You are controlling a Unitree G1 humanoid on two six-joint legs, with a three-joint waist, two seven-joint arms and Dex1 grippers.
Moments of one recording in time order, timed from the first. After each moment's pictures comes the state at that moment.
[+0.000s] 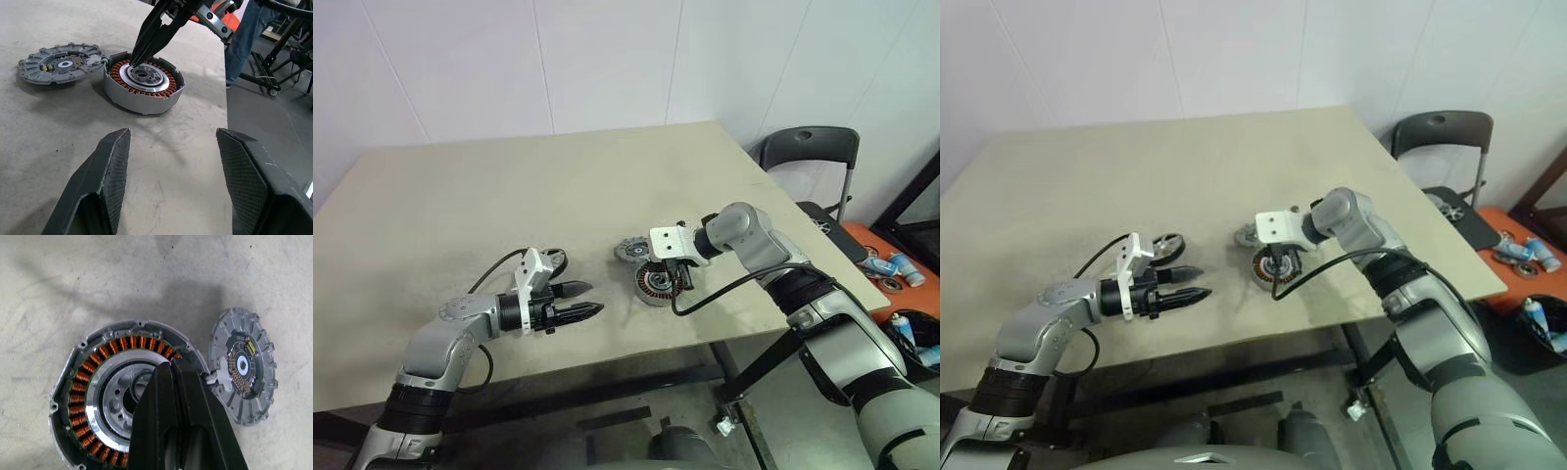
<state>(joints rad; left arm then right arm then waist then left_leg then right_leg) -0.19 0.55 -0.03 -0.13 -0.51 0.57 -1.03 -0.91 -0.50 0.52 0.54 -0.20 0.01 1.24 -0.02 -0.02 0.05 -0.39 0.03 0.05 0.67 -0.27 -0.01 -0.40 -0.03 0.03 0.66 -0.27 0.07</state>
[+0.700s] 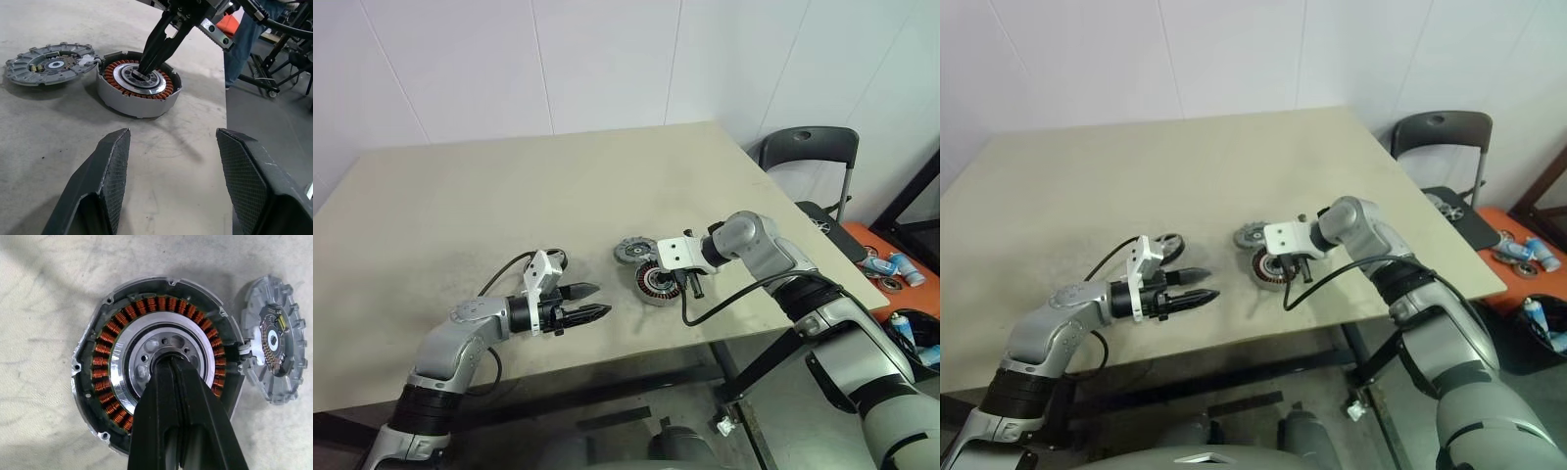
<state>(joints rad) -0.19 0.52 -0.06 -0.13 -0.50 0.56 -0.99 -0.87 -0.53 0.52 0.54 -0.24 -0.03 1.27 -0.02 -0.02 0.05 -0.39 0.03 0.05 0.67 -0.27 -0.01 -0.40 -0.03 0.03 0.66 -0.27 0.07</state>
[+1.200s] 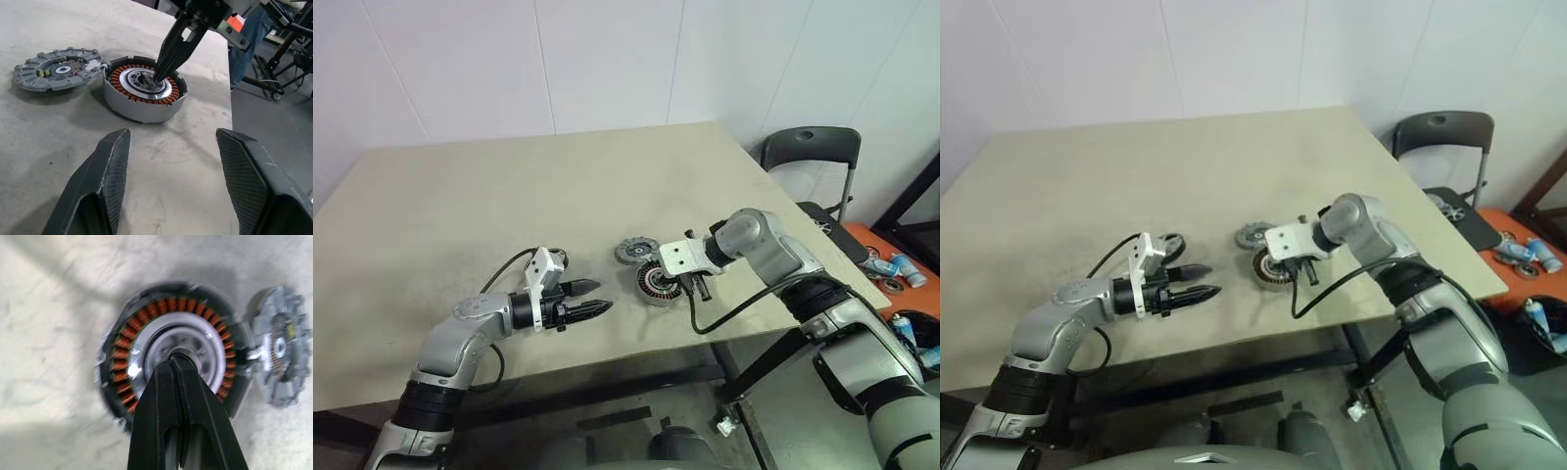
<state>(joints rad) -0.21 0.51 -0.06 -0.11 -0.50 0.56 -0.98 -0.86 -0.58 0.53 0.46 -0.26 -0.06 1.35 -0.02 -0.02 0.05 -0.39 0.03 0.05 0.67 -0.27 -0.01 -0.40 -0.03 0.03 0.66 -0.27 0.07</state>
